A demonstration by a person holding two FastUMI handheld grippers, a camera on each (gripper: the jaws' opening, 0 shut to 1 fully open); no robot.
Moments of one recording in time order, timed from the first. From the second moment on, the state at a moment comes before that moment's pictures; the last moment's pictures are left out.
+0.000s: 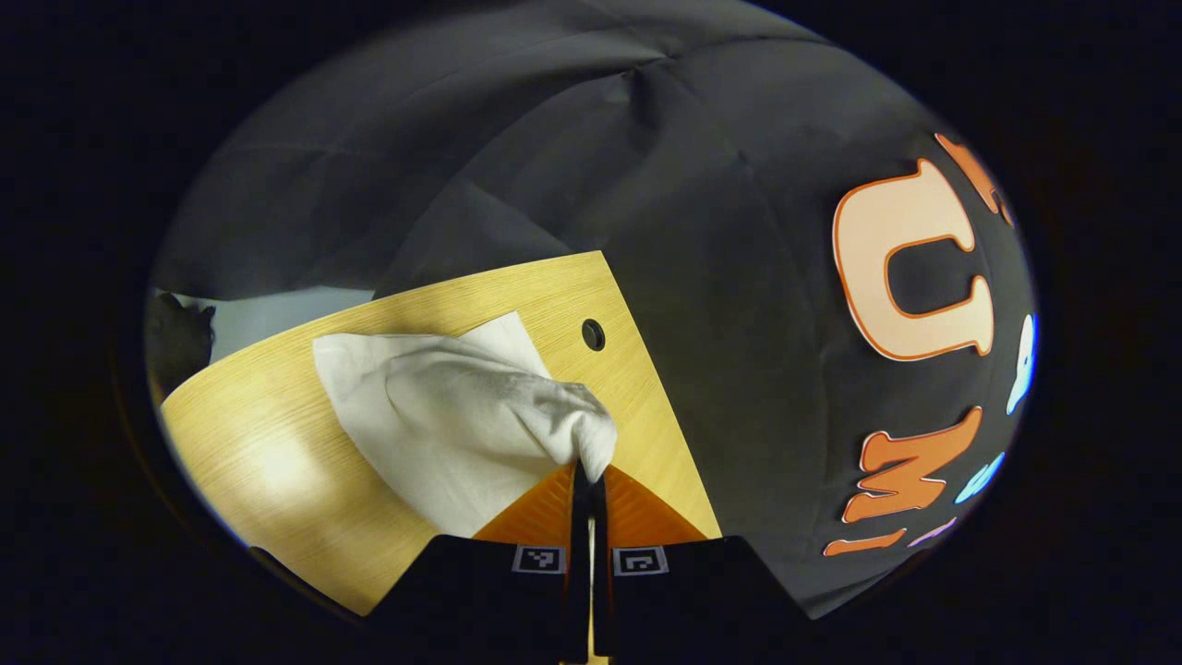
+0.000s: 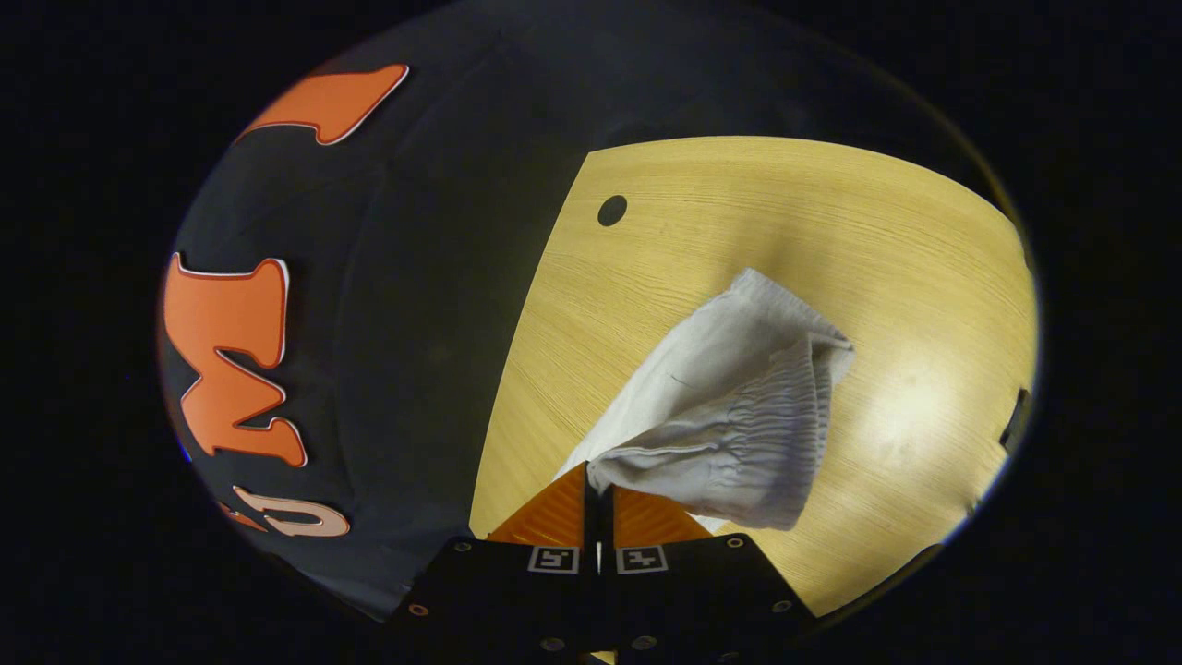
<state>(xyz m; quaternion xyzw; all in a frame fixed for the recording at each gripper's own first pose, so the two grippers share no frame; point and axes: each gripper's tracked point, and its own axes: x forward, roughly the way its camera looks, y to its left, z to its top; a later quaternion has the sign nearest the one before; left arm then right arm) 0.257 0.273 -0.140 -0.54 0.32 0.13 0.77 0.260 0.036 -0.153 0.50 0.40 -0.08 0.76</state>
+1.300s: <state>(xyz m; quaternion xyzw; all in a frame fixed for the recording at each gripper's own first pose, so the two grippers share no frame) 0.376 0.272 -0.218 -0.45 0.40 0.15 0.78 0.338 0.039 -0.184 0.46 0.43 -0.07 0.77</state>
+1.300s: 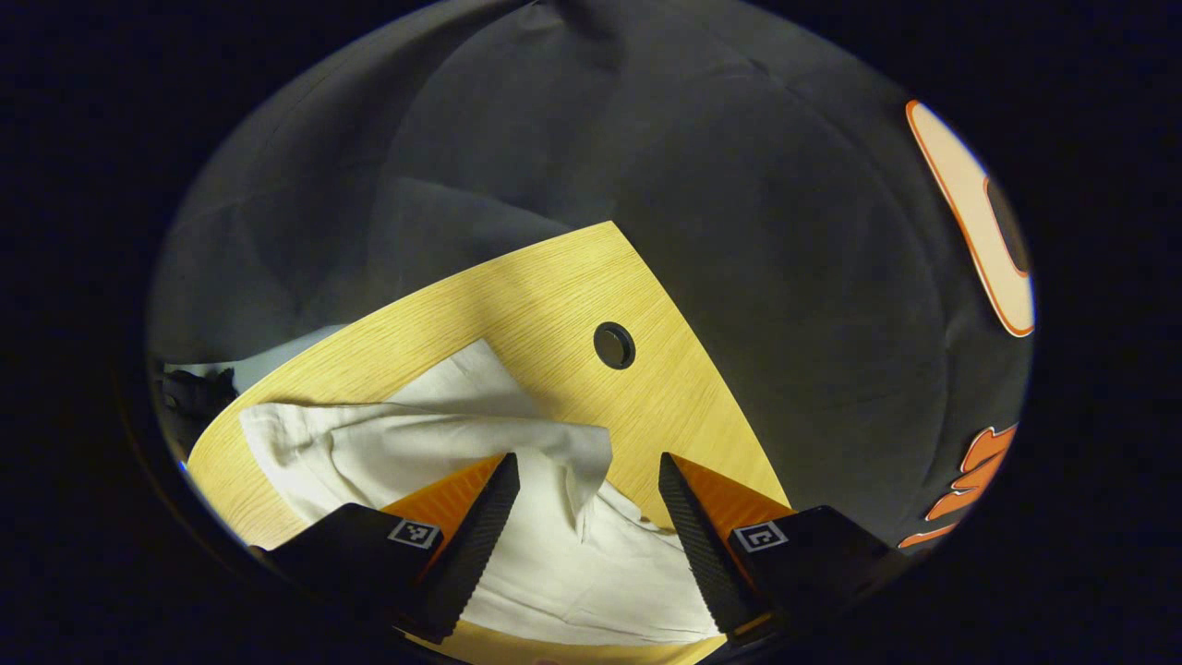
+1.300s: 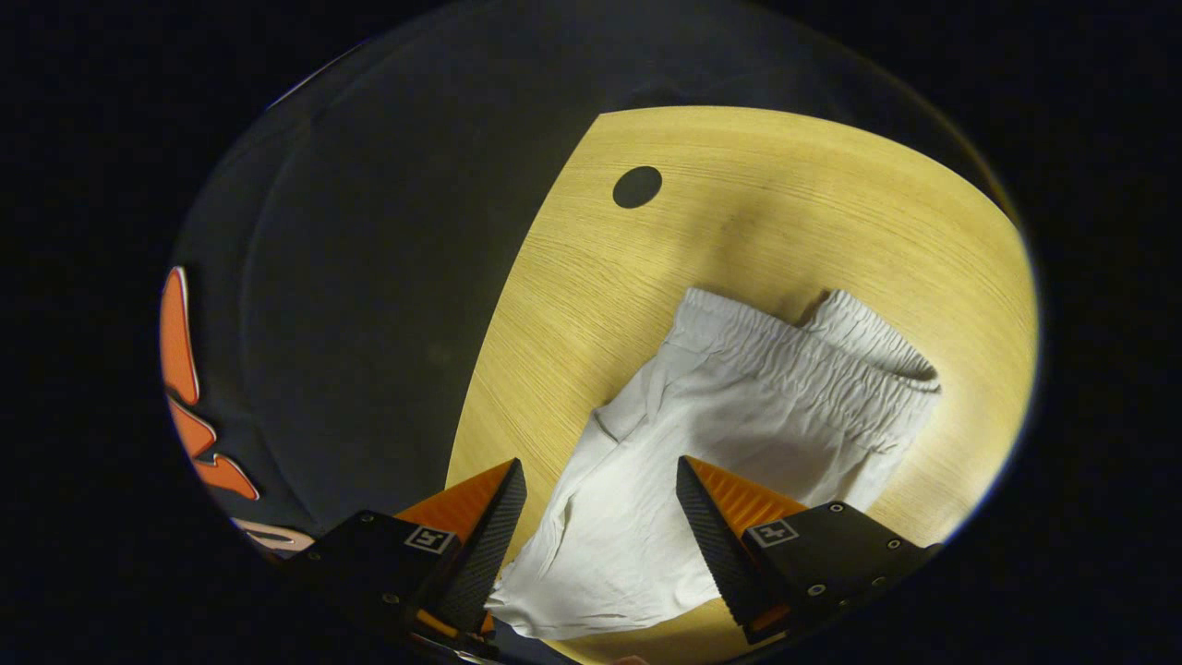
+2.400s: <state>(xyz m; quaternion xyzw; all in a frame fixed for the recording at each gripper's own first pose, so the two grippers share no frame) 0.255 0.265 -0.139 -0.30 0.35 0.16 0.87 0.231 -0.081 -0.236 0.46 0.40 -0.14 0.78</state>
